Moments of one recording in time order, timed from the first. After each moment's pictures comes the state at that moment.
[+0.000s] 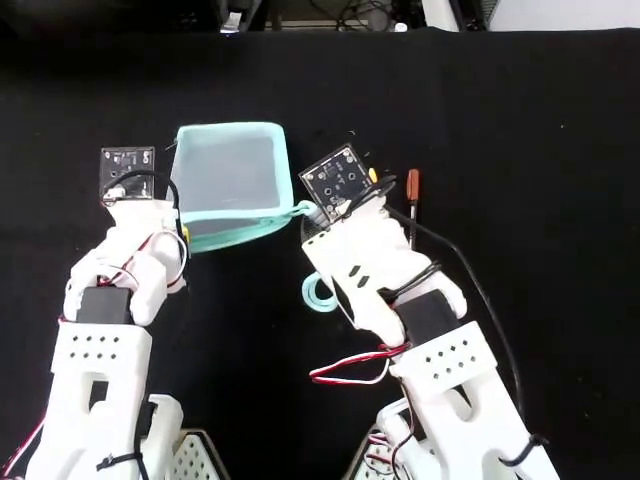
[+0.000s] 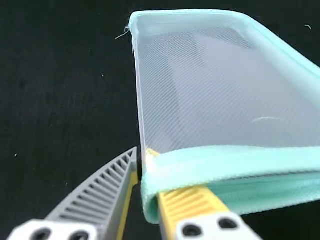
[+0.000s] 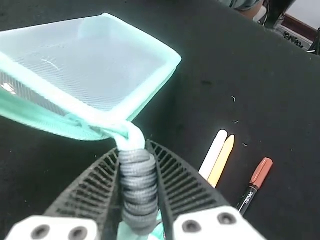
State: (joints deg) left arm -4.0 -54.3 59.4 47.9 1.9; right arm -22.9 -53.7 55.7 42.8 13.9
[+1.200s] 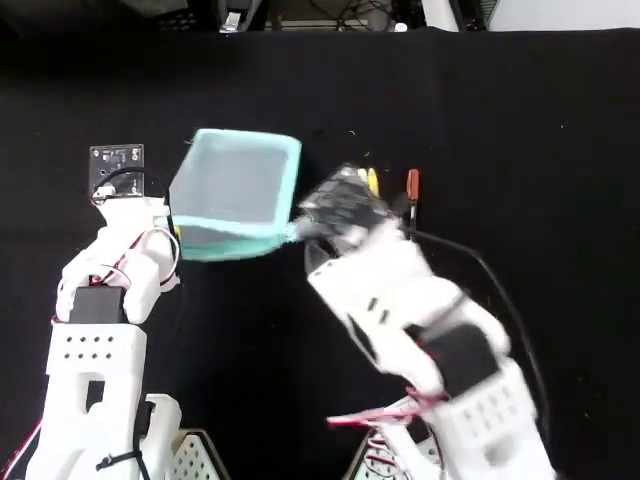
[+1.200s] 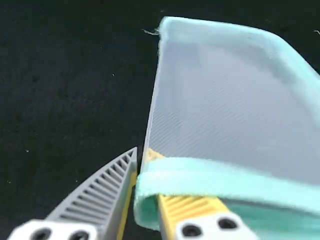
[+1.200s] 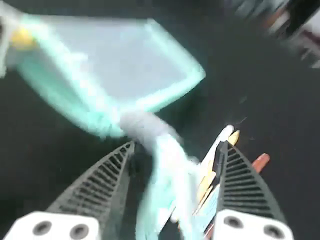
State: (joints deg) left arm -6.2 -54.3 59.2 47.4 1.7; right arm -25.1 -66.5 43.9 65.3 12.9
